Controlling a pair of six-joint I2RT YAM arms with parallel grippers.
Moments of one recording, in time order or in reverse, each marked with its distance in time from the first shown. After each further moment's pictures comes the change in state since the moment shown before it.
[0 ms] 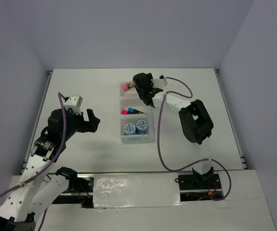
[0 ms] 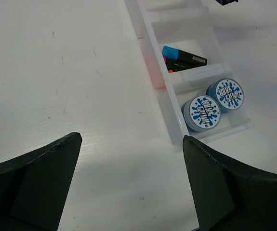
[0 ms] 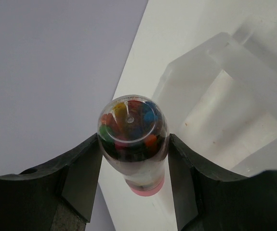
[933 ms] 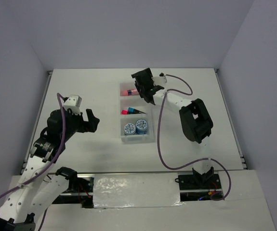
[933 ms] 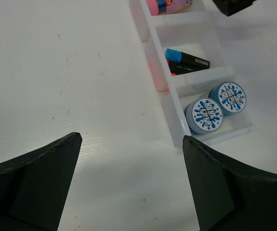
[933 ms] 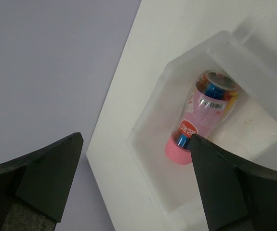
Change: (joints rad) left arm 0.000 -0.014 0.000 0.000 -0.002 -0.002; right arm -0.020 0.034 0.053 -0.045 -0.070 -0.013
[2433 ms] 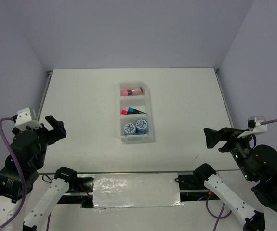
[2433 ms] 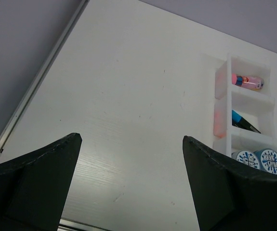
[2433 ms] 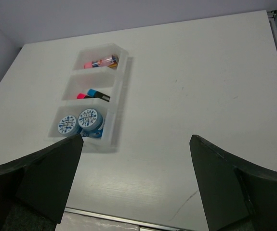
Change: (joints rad) left arm 0.037 -0.236 0.327 -0.463 -0.508 -0.126; right arm -0.047 -1.728 -0.361 -0.969 -0.171 -1.191
